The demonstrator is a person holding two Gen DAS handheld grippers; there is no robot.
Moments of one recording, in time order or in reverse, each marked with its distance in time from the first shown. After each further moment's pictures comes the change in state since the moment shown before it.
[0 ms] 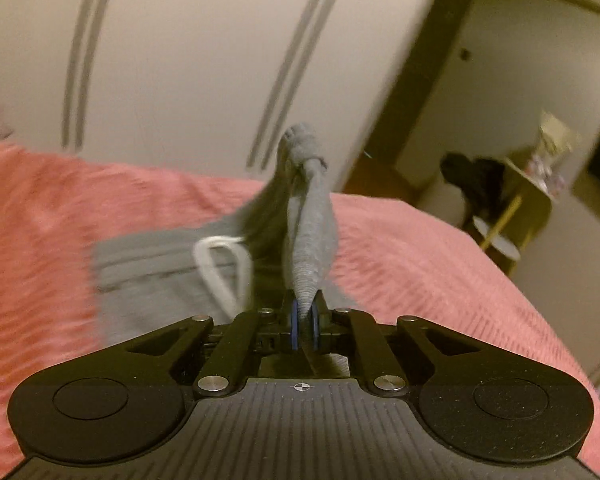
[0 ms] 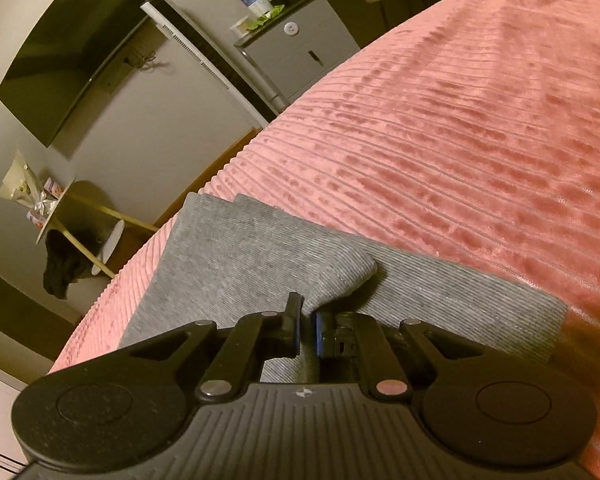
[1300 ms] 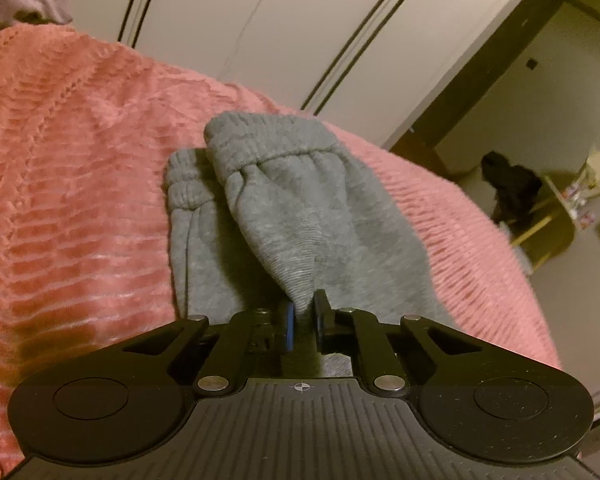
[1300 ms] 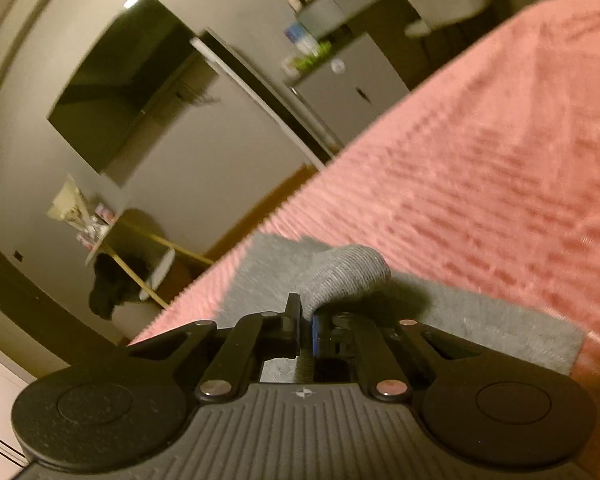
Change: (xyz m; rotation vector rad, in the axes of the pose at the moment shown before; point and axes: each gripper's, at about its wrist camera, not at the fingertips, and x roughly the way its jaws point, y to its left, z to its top) left arm 0.022 0.063 -0.013 -0.236 0.170 0.020; right arm -0.031 0.011 0.003 -0.029 -0.131 0.171
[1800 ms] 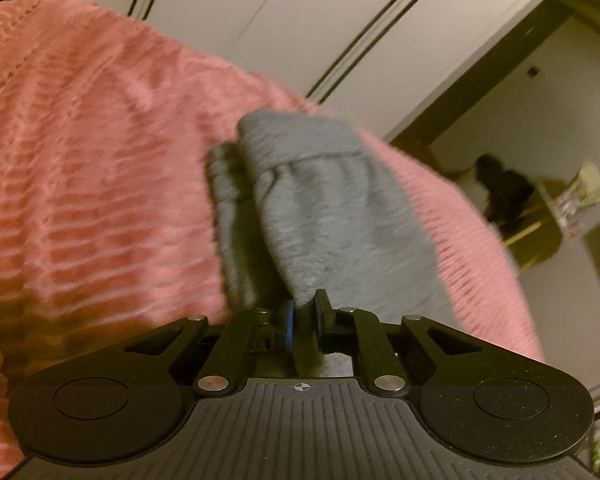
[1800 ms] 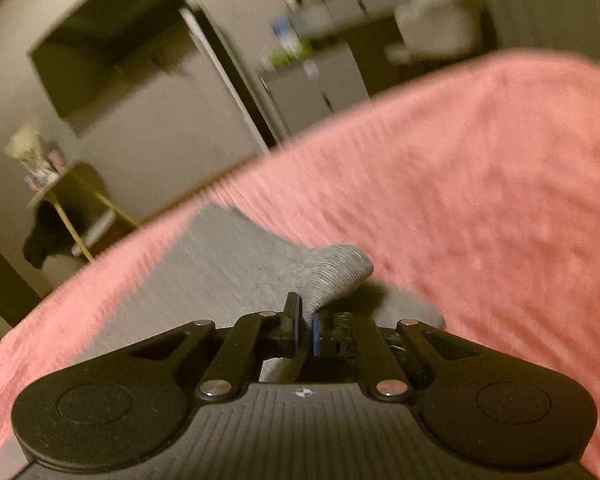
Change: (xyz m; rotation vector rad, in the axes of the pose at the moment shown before) left arm -0.007 0.041 0.002 -0.043 0.050 -0.015; right arm -0.023 -0.025 -0.013 -0.165 0.063 -0.218
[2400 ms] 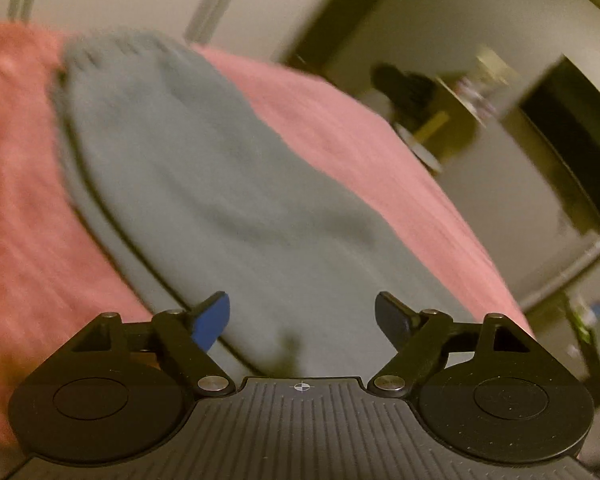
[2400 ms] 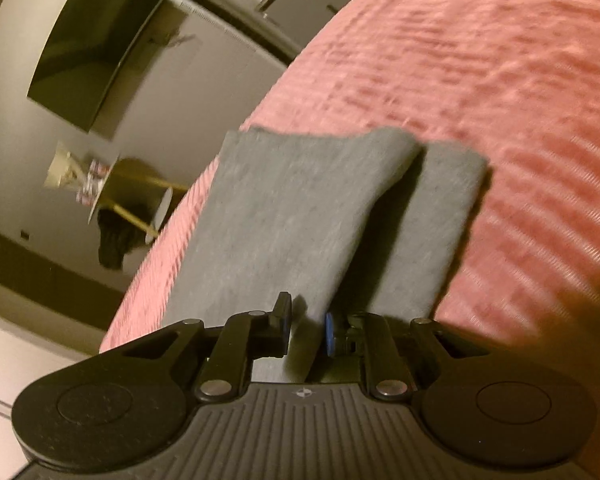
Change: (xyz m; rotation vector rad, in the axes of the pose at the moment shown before) left arm -0.044 -0.096 -0.127 0.285 0.171 -0.248; right arm 0.005 -0.018 -0.028 0.259 0.230 0.258
